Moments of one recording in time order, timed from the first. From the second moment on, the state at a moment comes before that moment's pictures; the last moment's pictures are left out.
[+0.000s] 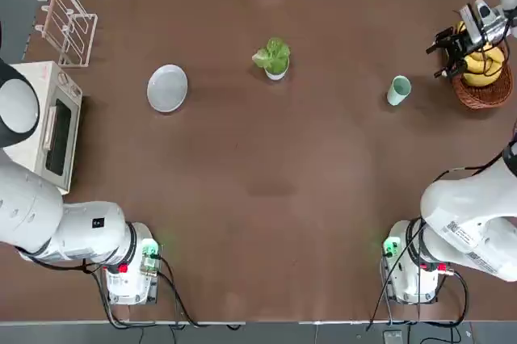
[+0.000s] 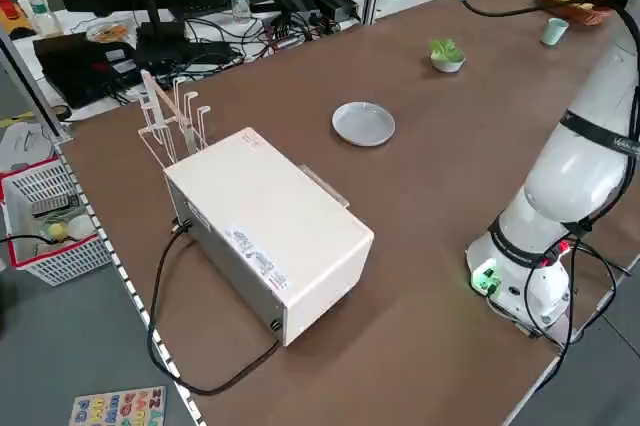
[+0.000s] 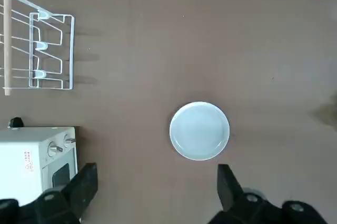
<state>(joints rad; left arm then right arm) 0.08 0.09 -0.07 -1.37 0.01 1.56 -0.03 -0.59 0.50 0.07 -1.76 0.58 1.71 -2.34</state>
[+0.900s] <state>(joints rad) 0.07 0.09 -0.10 -1.37 0.01 1.55 -0.02 -0.47 0.44 0.20 -1.78 0.52 2.08 -1.76</state>
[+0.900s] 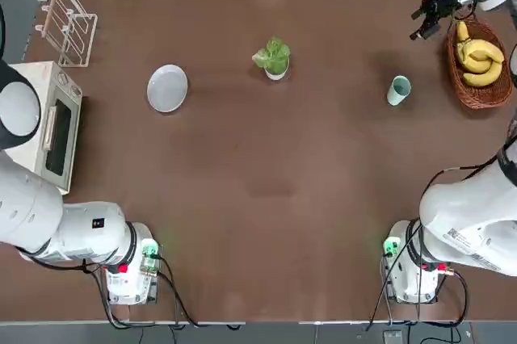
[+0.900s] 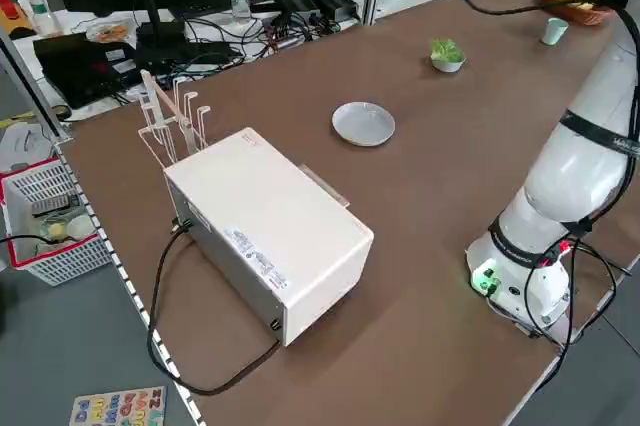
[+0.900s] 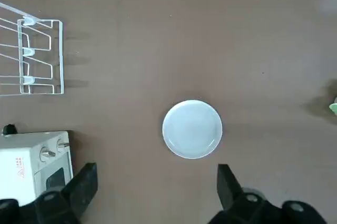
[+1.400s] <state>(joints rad) 0.07 0.09 -0.13 -1.37 0.01 1.54 -0.02 -0.47 0.37 0.26 -1.78 0.41 2.12 -1.30</state>
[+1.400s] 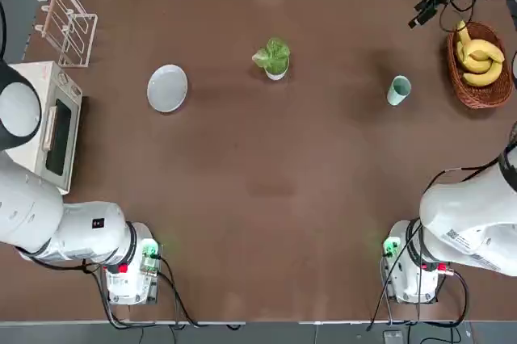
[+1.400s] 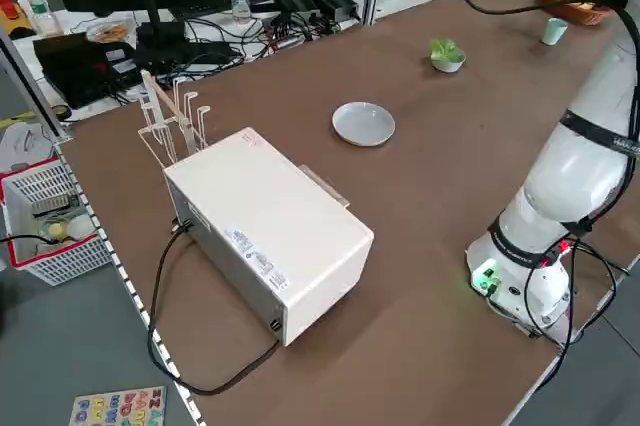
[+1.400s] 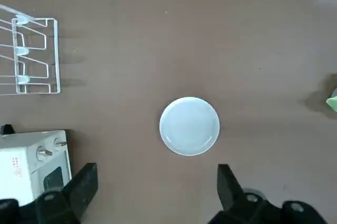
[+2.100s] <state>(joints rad) 0.08 0.06 -0.15 -1.37 0.01 1.53 -0.02 -0.46 0.26 0.33 -1.80 0.30 2.12 -0.56</state>
